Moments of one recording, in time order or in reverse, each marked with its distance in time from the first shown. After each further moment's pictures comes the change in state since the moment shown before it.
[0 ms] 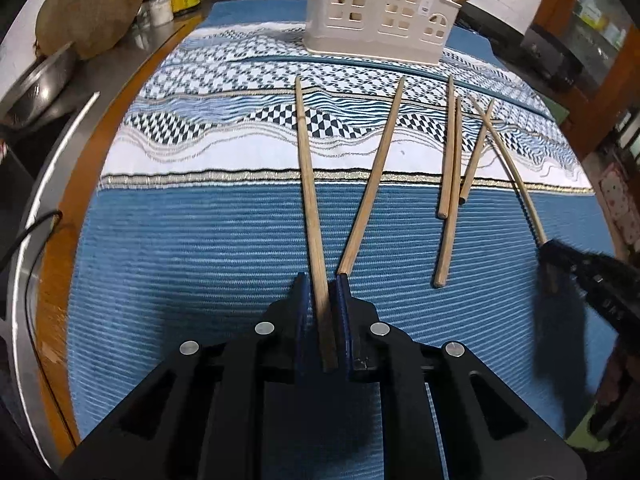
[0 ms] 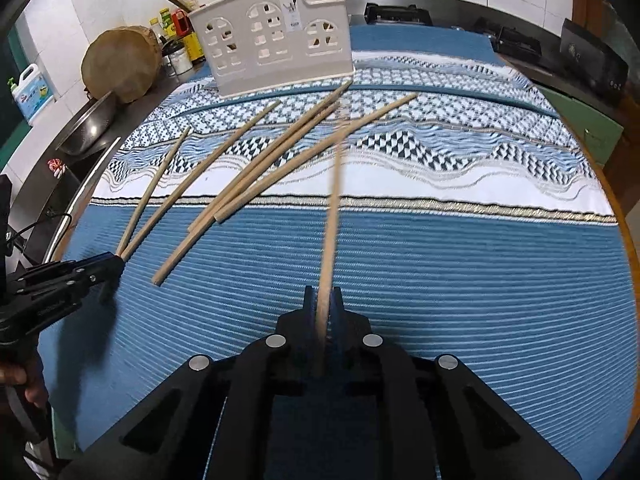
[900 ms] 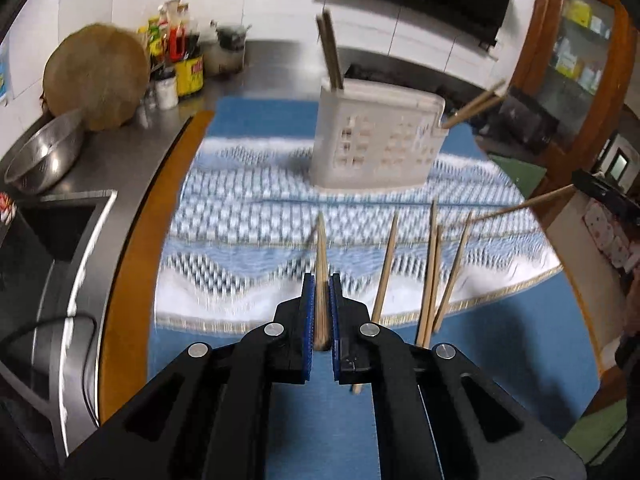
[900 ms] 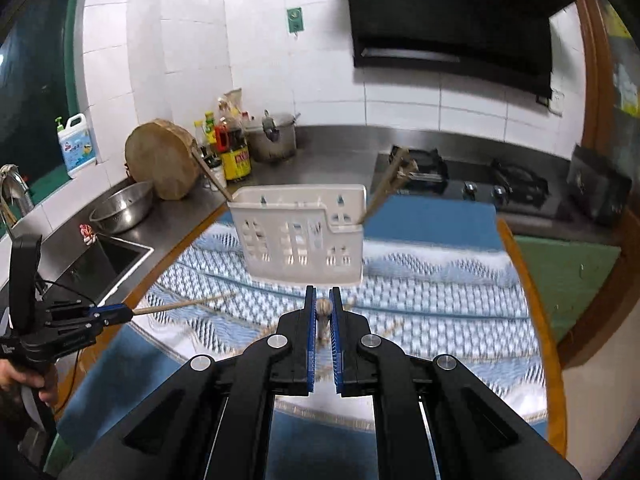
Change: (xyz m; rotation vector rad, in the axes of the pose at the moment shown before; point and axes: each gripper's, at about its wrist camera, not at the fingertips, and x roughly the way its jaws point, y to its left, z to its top) left arm -0.081 0.030 0.084 0.005 -0.255 -0.072; right arm -0.111 0.004 0.132 -0.161 -0.398 0.042
